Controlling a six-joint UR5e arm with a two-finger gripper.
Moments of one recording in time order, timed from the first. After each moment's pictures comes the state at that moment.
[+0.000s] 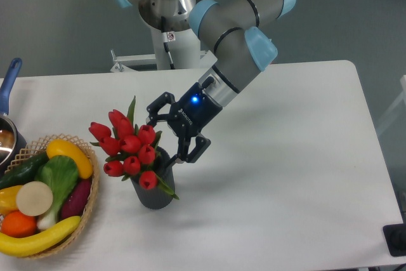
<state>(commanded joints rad) 2.56 -1.81 -1.91 -0.93 0.52 1.47</state>
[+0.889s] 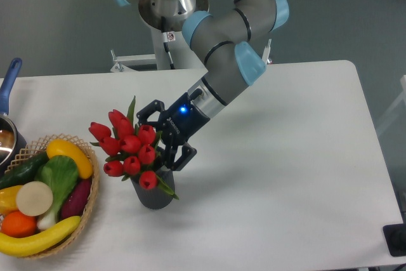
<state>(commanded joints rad) 2.51 -1.85 -1.91 -0.90 0.52 1.46</state>
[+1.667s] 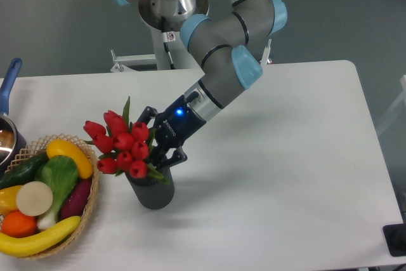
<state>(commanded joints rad) 2.52 -1.85 -1.90 -0.90 0.49 1.46</state>
